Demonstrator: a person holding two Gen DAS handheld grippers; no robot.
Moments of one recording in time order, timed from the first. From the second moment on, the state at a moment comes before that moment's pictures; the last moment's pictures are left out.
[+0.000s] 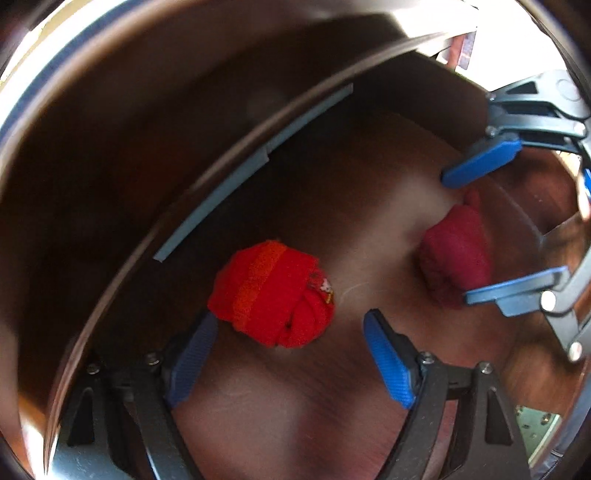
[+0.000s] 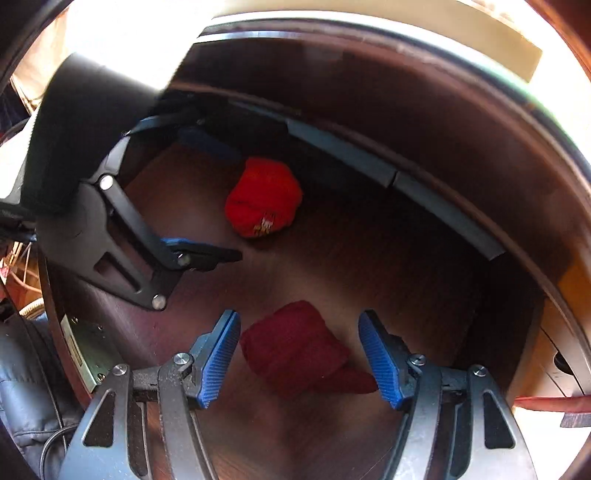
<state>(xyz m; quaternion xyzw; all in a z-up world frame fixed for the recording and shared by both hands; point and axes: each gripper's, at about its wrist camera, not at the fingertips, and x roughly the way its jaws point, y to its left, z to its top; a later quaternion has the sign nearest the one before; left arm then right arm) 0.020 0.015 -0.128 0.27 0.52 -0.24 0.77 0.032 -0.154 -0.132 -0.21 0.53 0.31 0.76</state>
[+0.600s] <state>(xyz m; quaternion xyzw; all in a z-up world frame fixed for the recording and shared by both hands) 0.038 -0.001 -0.127 0.28 0.51 -0.24 0.78 0.058 -0.144 -0.157 -0.19 0.60 0.31 0.72</state>
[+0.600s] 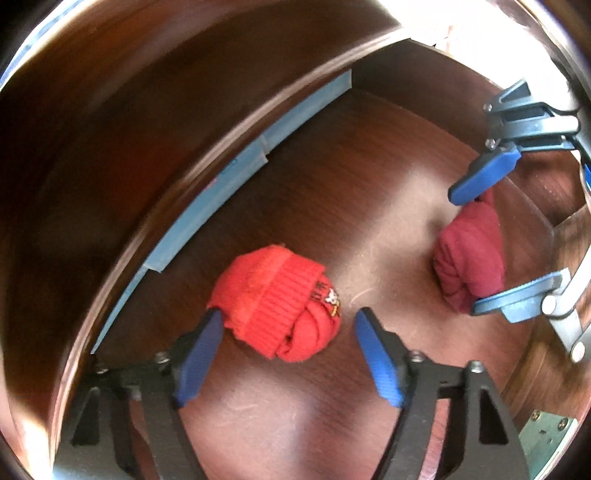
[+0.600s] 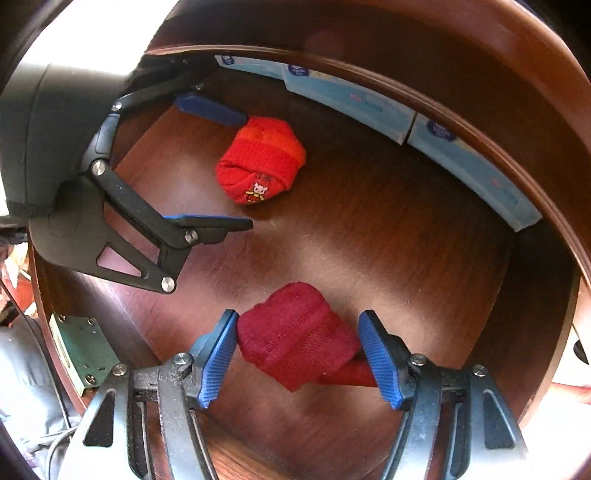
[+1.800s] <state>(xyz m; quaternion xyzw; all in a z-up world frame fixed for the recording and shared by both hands) 0.026 0.031 -0.125 0.24 0.50 -0.22 0.80 0.030 -0.186 -0.114 -0.13 0.53 0.31 0.78</state>
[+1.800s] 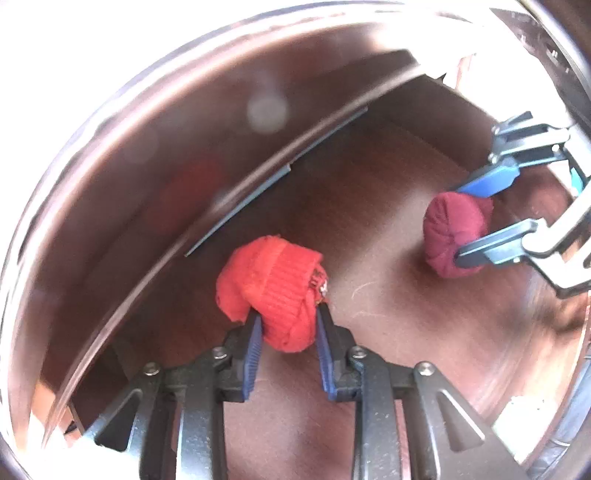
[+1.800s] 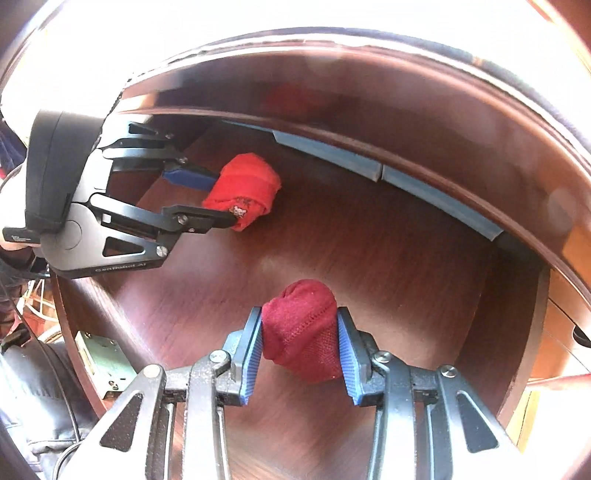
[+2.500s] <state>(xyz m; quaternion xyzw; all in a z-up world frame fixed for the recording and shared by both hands) -0.019 0.045 -0.106 0.17 0.45 -0.18 0.86 0.003 -0.199 -0.095 -0.11 0.47 0.31 0.82</state>
